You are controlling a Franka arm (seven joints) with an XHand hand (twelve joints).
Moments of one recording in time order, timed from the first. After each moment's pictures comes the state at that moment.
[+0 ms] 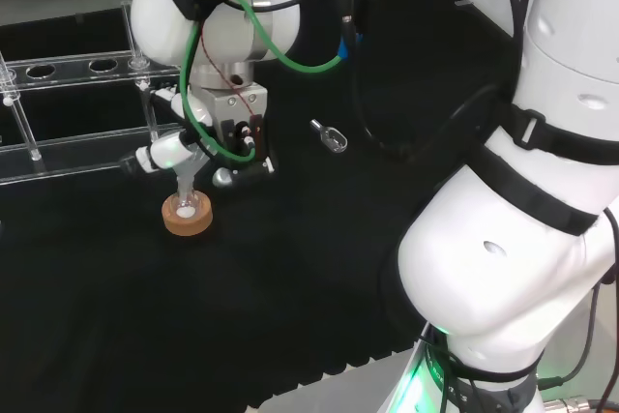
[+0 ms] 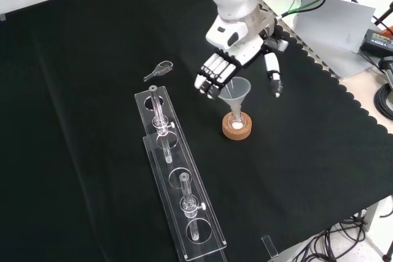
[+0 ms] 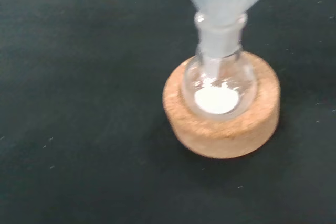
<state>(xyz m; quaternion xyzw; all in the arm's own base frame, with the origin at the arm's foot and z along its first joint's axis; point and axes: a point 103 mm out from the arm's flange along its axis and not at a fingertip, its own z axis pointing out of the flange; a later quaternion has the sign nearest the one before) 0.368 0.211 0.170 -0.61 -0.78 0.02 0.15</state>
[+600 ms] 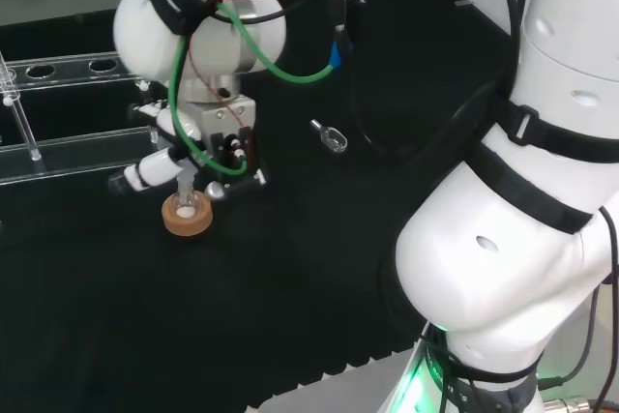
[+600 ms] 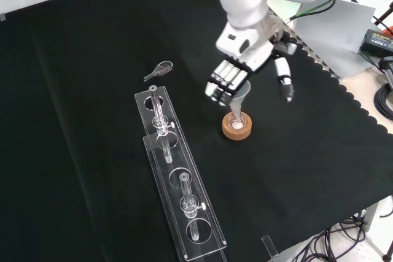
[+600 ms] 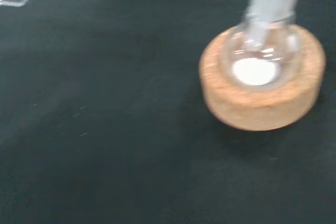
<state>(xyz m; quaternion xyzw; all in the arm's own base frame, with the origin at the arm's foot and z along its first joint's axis) 0.358 0.219 0.163 -0.60 -0.78 0.03 0.16</state>
